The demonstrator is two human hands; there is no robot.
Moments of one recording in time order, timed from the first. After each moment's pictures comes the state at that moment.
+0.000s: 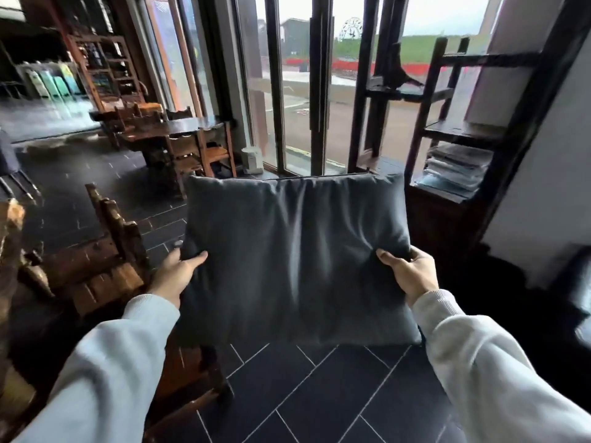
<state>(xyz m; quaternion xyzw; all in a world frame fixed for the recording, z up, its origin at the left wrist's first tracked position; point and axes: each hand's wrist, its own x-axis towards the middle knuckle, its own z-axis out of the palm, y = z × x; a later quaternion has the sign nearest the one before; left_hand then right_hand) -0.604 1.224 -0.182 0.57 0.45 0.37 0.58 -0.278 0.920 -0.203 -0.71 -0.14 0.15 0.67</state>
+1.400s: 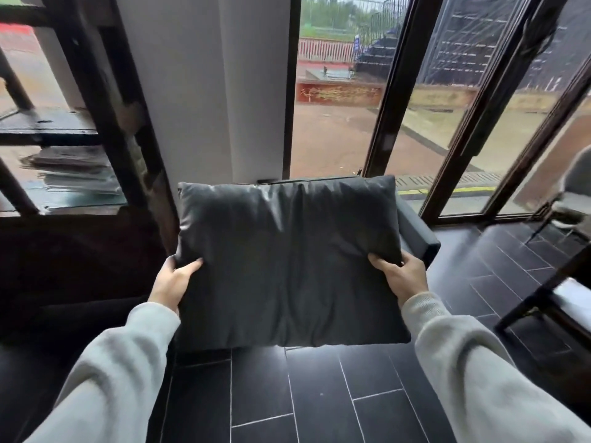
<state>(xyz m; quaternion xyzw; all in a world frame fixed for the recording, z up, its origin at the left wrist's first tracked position) 0.142 0.703 -0.260 0.66 0.15 -0.02 0.73 0.047 0.276 -0.218 -0.74 0.26 -0.18 0.60</state>
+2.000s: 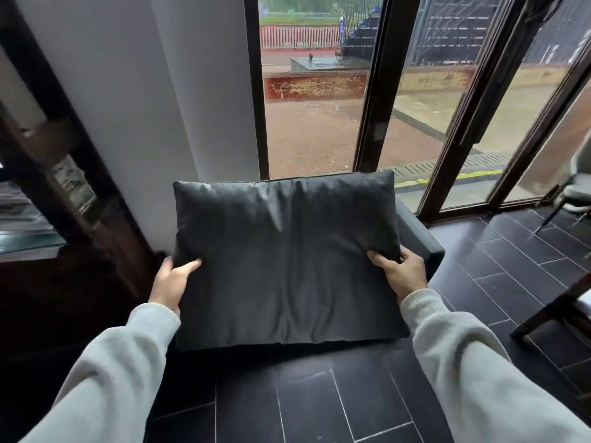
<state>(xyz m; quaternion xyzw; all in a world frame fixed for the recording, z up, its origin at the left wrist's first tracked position) 0.332 0.554 -0.265 0.66 0.14 -0.02 0.74 0.232 0.127 -0.260 -0.71 0.27 -0.20 0.61</state>
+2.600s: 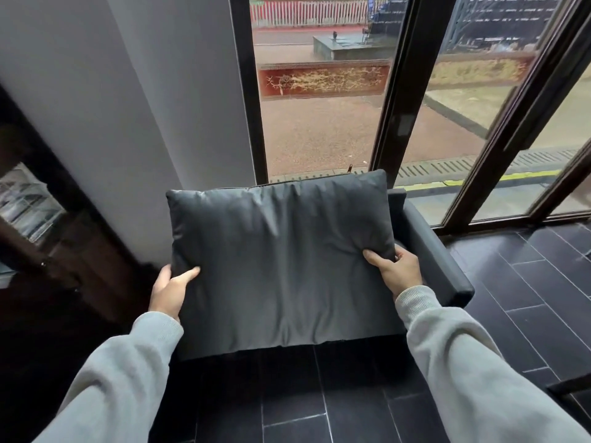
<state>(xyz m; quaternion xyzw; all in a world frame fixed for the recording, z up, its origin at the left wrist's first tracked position) 0.523 0.437 -0.300 0.65 0.21 0.00 0.73 0.473 0.000 -0.287 -0.72 0.25 -0.15 0.63</state>
